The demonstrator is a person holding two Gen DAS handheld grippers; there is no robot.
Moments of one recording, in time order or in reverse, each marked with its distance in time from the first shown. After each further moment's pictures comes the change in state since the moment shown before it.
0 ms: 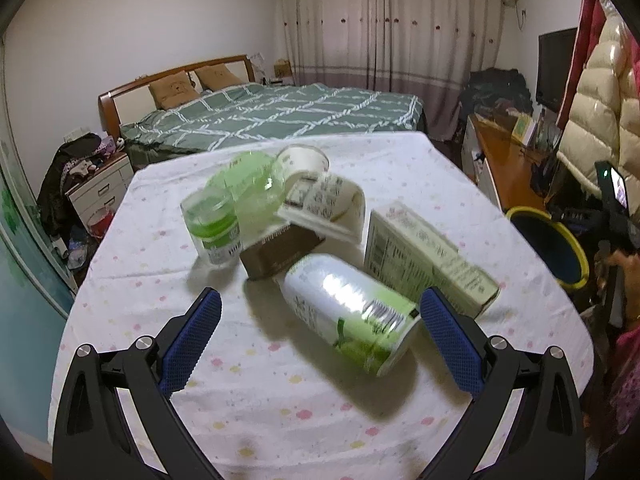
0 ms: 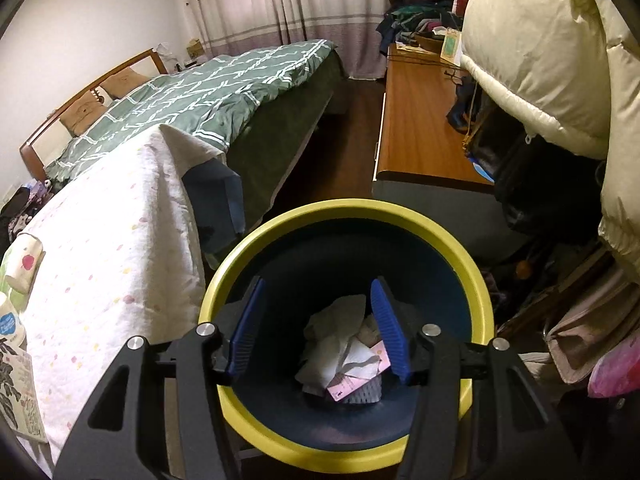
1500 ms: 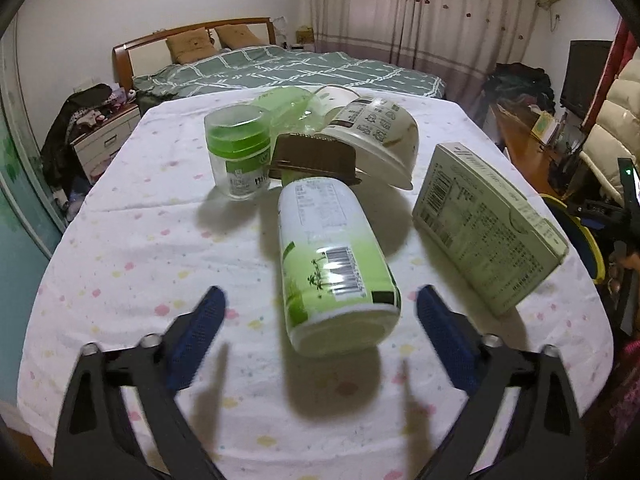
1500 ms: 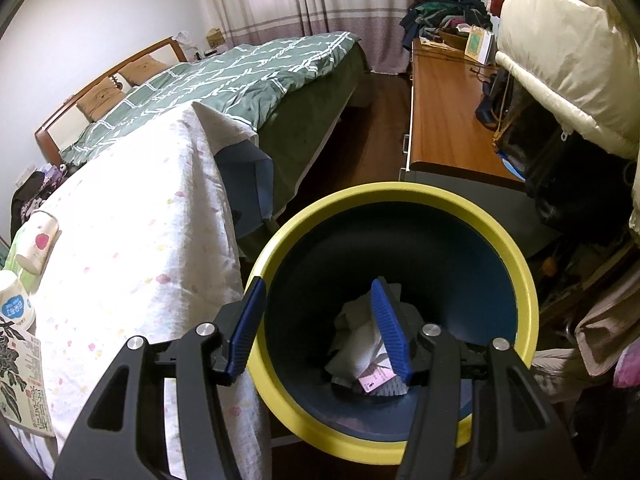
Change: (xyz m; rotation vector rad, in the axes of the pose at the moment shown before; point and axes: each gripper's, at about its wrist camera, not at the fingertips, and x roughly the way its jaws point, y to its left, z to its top) left arm 0.045 0.032 -0.038 -0.109 0.108 0.015; right arm 0.008 0.032 -0.011 -0.040 0.030 0.055
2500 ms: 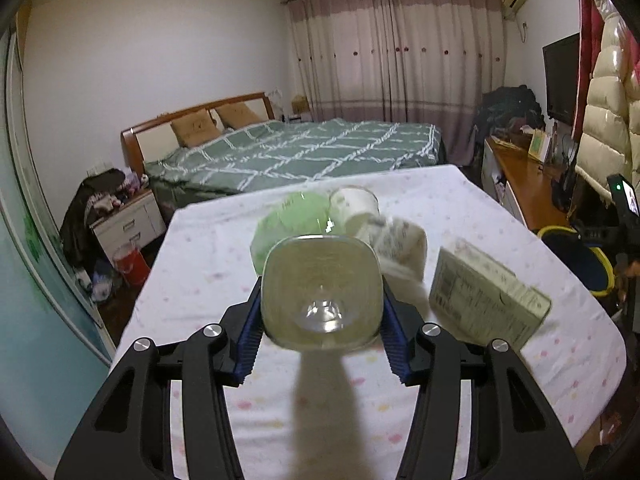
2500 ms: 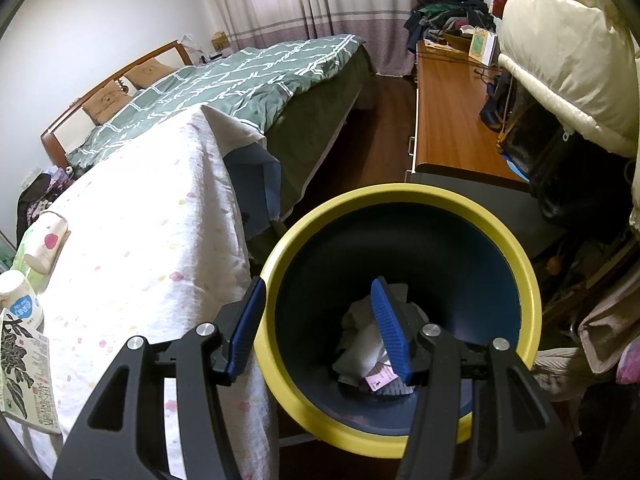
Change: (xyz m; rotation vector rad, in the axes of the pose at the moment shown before) left arm -0.060 0.012 0.046 0.140 -0.273 0.068; right arm -0.008 0.005 -0.002 0.001 -0.013 0.024
